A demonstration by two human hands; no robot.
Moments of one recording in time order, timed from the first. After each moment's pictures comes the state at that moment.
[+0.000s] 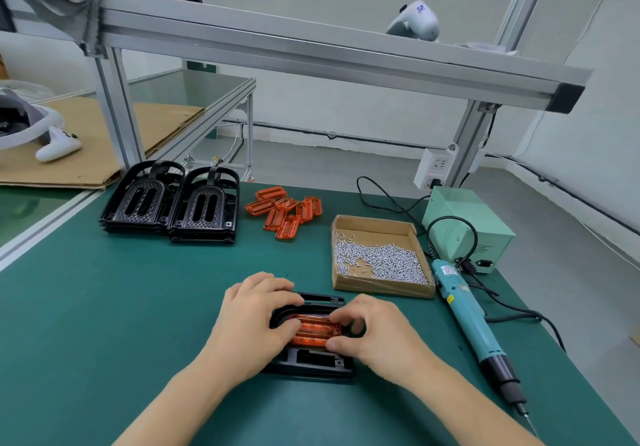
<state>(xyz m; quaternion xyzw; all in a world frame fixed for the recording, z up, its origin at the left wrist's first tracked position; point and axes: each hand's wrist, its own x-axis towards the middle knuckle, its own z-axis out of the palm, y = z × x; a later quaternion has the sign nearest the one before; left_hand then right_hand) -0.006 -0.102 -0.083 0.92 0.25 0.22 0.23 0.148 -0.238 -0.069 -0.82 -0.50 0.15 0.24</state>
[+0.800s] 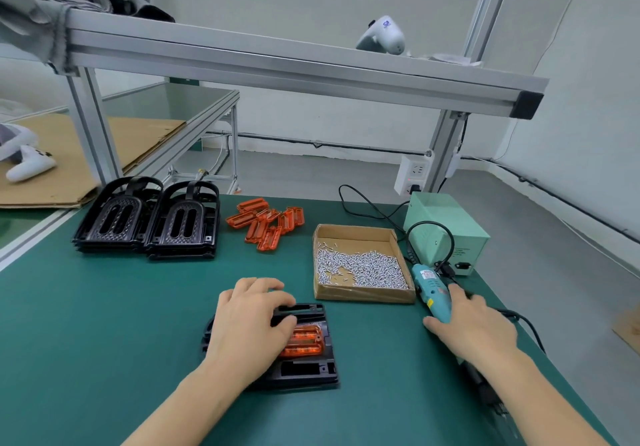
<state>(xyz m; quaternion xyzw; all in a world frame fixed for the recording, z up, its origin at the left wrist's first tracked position) 0.024 -0.110 -0.078 0.92 0.30 0.21 0.16 0.249 -0.304 -0.064 -0.98 -0.21 0.02 -0.02</state>
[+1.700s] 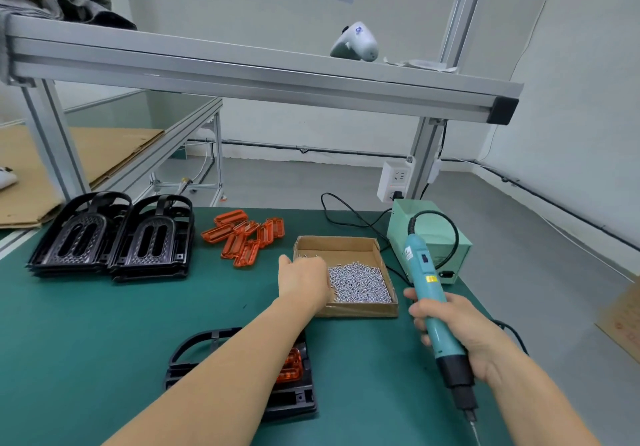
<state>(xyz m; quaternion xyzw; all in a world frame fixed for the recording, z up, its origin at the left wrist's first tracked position) 0.180 -0.095 -0.072 0.94 0.32 0.07 0.07 0.255 -0.306 -0.041 -0.70 -0.12 0.35 0.61</state>
